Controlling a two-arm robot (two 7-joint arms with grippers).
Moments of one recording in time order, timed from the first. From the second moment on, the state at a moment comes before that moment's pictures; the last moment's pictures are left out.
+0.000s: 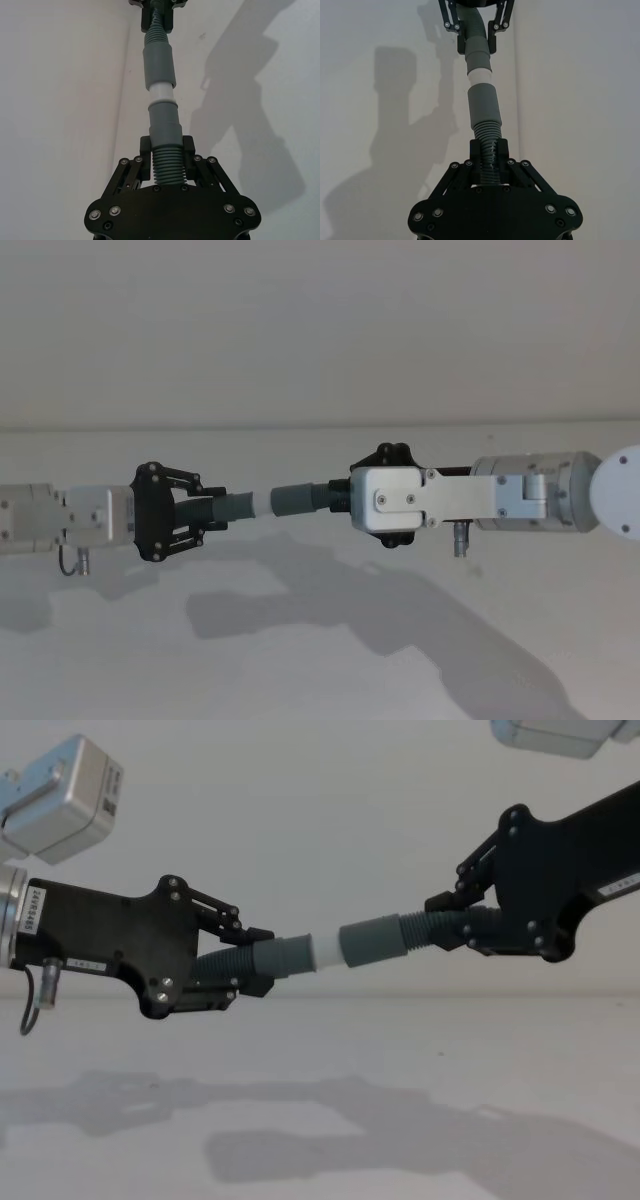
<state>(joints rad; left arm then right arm) -0.70 0.62 0.68 -1.30 -0.07 -0.52 -0.84 0.65 0.70 -0.69 -1.78 -0.22 0.13 0.79</state>
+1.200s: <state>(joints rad) -0.70 0.62 0.68 -1.30 -0.07 -0.52 -0.84 0.66 0.69 -0.70 -1.77 -0.22 0.13 0.78</state>
